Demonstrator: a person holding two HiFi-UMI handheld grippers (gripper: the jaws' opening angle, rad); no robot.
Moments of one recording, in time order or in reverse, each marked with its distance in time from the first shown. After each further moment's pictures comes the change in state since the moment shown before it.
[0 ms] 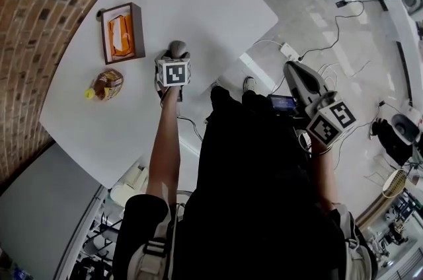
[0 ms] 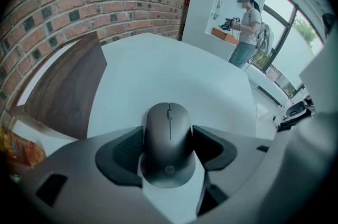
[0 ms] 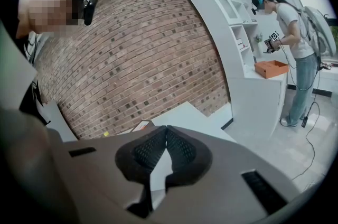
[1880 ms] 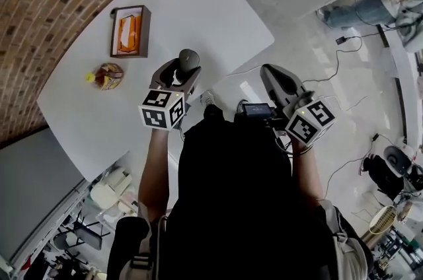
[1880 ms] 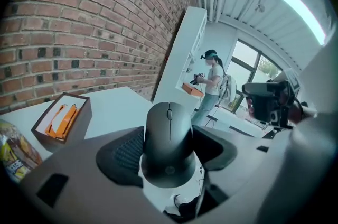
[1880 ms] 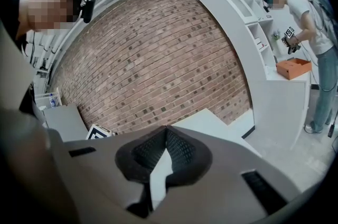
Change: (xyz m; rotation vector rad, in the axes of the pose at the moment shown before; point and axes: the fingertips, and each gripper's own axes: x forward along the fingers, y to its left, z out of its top) left arm -0.192 -0.102 0.071 -0.061 -0.505 -0.285; right arm 0.003 0.024 0.010 -0.046 -0.077 0.218
